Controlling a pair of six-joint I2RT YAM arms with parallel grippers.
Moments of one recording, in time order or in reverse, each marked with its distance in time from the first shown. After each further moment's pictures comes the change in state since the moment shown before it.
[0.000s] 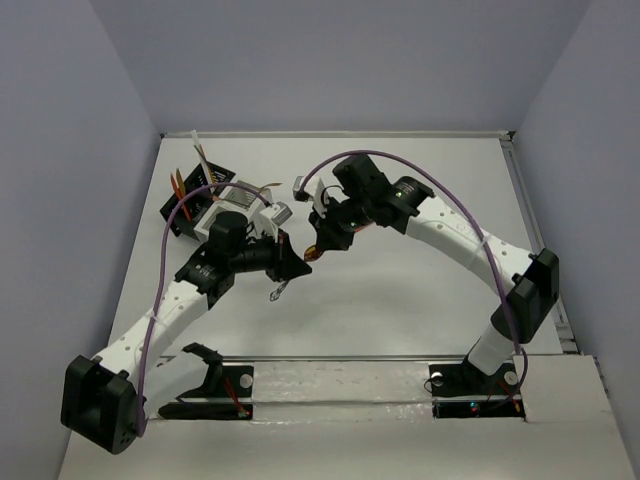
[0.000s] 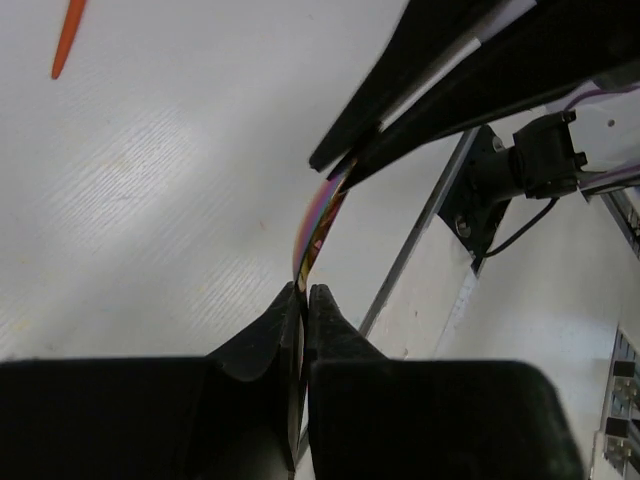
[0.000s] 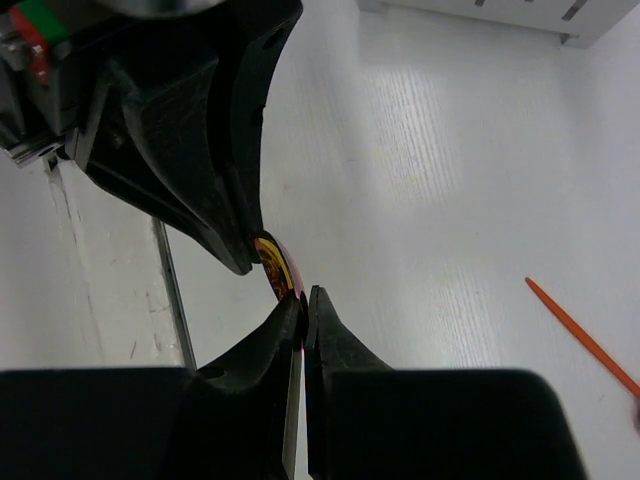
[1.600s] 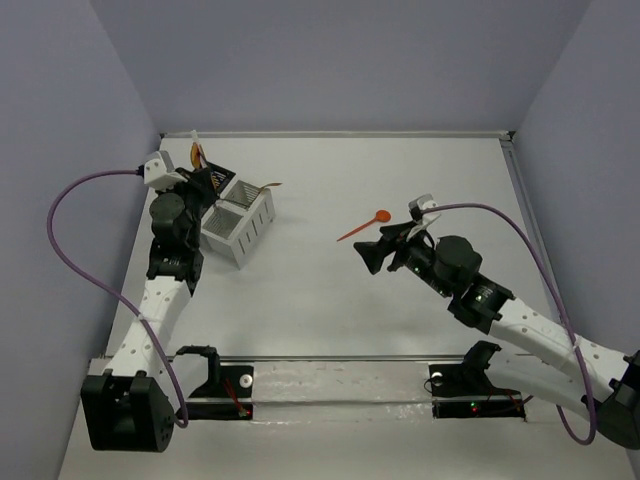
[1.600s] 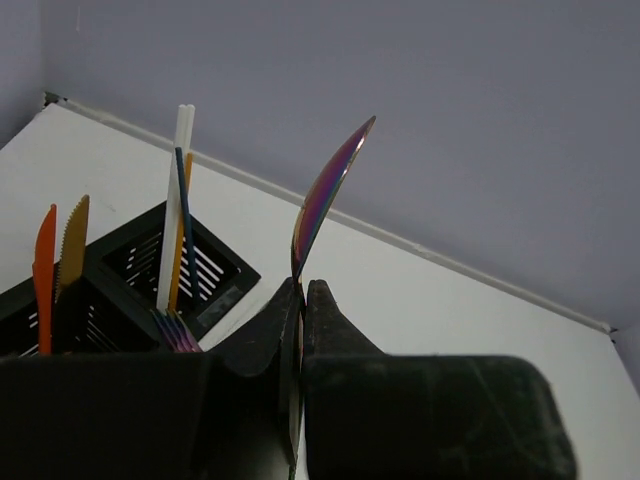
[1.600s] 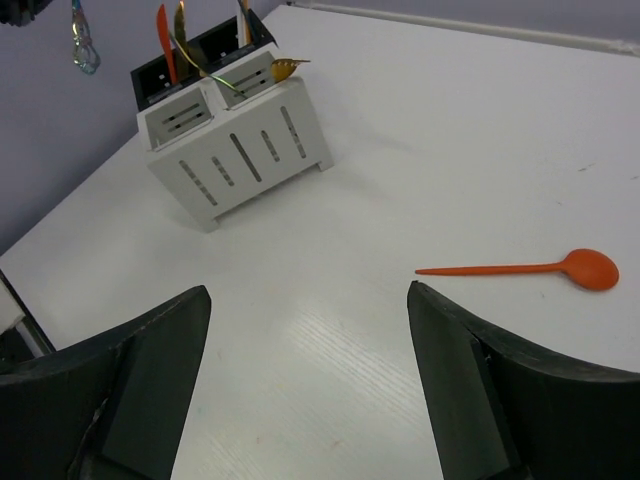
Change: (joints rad) left arm 0.395 -0.016 0.060 0.483 -0.819 -0.160; right arm -0.005 -0.800 -1.011 0.976 0.610 0.553
